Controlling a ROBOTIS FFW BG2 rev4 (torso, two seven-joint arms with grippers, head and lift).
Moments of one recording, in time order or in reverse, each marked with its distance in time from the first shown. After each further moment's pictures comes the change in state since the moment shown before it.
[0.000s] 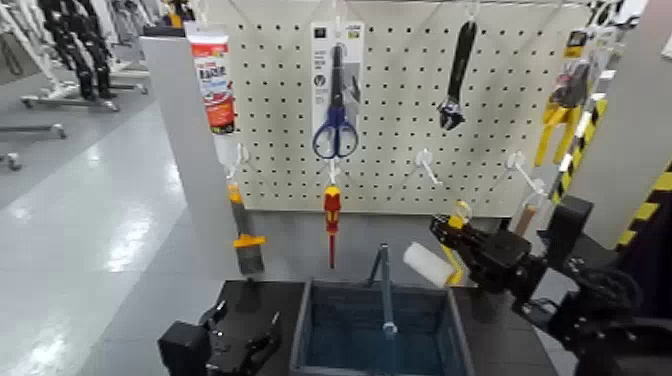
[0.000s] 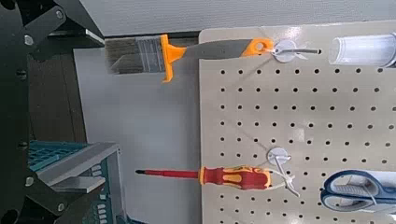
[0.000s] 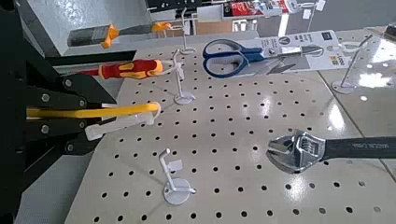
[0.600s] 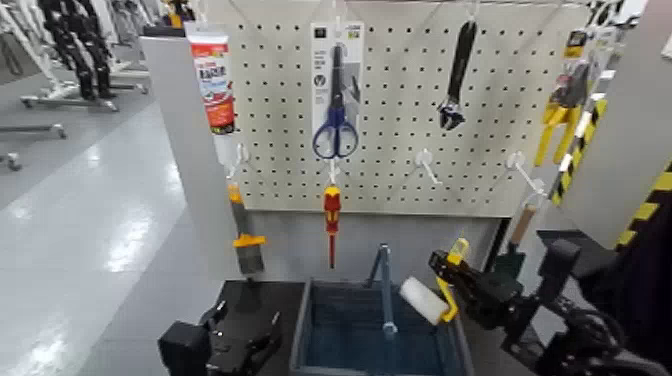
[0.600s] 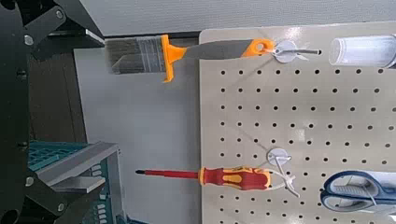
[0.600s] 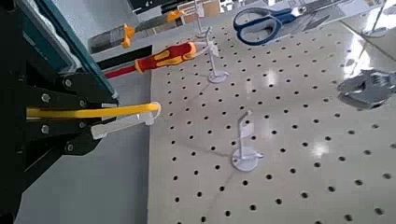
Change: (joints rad) left arm 0.000 0.000 0.000 0.000 0.002 0.000 0.000; right arm 0.044 0.030 -0.009 0.145 -0.106 -0.023 -0.027
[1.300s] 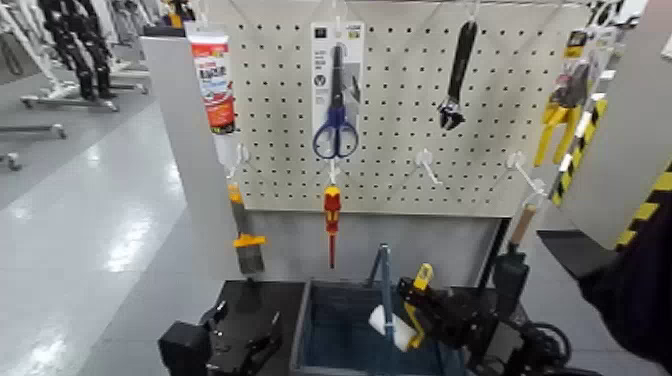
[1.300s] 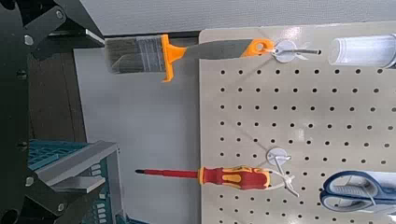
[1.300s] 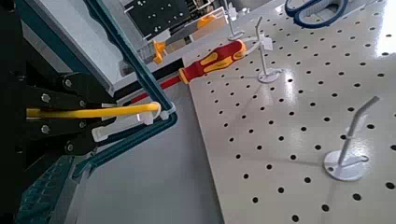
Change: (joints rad) left arm 0.000 0.000 -0.002 0.000 0.002 -0.001 0.000; right arm -0.058 0.006 0.104 0.196 -0.056 -0.001 0.006
